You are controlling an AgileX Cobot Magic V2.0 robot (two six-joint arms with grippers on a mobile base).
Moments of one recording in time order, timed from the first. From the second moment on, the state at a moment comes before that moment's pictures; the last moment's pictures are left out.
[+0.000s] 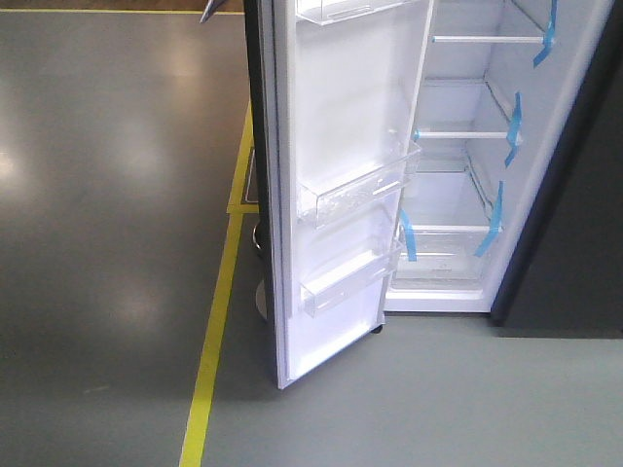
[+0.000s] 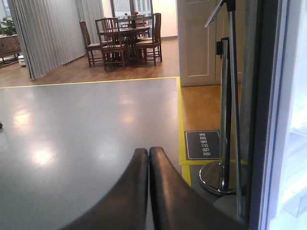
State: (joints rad) left arm 0.08 -0.01 0.02 0.34 0.12 -0.32; right arm 0.09 1.09 -1.64 -0.03 1.19 0.06
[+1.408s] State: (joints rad) left arm 0.08 -0.01 0.02 0.34 0.12 -0.32; right arm 0.09 1.09 -1.64 -0.03 1.19 0.06
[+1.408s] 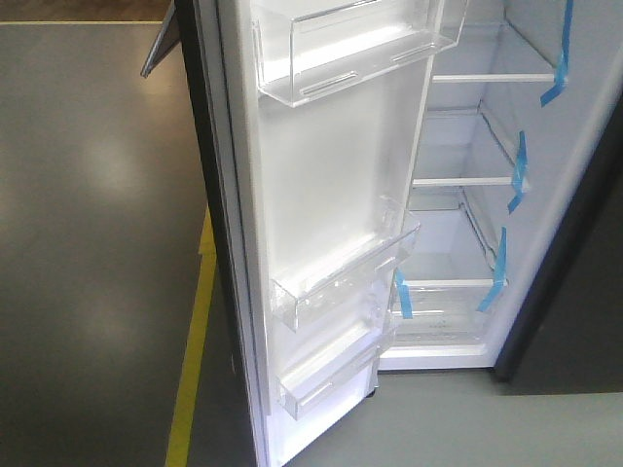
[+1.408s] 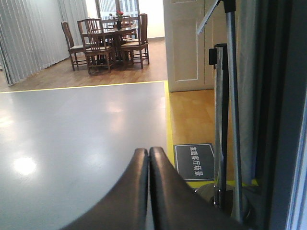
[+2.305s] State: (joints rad) left arm 0.08 -0.01 0.02 0.34 0.12 -0.32; right arm 0.09 1.09 -1.64 -0.03 1.19 0.06
